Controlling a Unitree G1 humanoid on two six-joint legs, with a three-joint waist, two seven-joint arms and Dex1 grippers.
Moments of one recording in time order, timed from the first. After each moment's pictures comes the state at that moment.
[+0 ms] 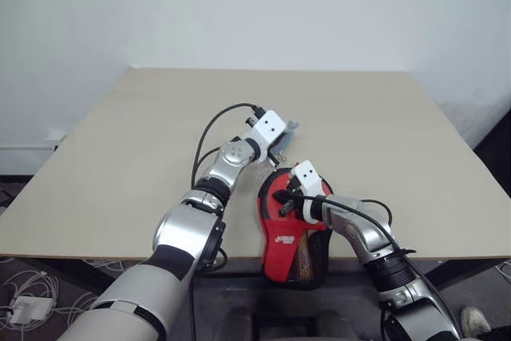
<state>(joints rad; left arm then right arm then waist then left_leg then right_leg) -1.07 0.10 -0.14 1.31 0.18 -0.32 -0.40 -0.40 -0.12 0.29 0.06 0.18 0.72 0.52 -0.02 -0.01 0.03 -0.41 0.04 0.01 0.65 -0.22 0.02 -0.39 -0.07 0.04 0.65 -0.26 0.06</state>
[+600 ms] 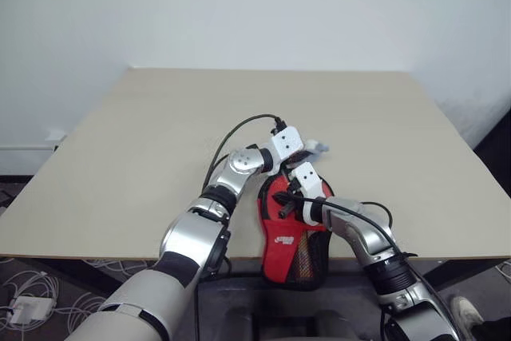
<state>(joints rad) -1.01 0.10 -0.18 1.24 0.19 -0.54 -0.78 -0.38 -0.12 0.29 0.03 0.18 0.73 0.52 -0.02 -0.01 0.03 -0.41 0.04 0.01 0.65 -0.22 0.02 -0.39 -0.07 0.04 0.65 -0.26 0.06</state>
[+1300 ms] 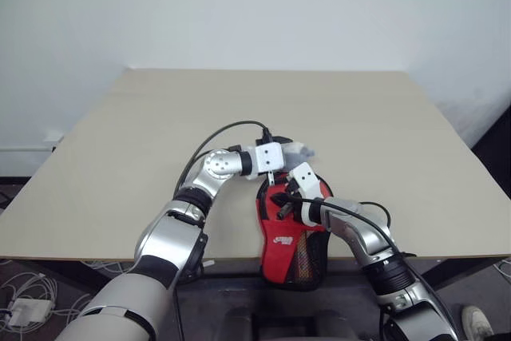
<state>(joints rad) -0.97 0.25 -0.19 1.17 0.17 -0.69 -0.88 -0.39 -0.12 0.29 0.03 0.19 0.74 0.53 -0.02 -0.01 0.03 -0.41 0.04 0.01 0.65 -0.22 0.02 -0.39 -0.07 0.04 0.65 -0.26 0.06</state>
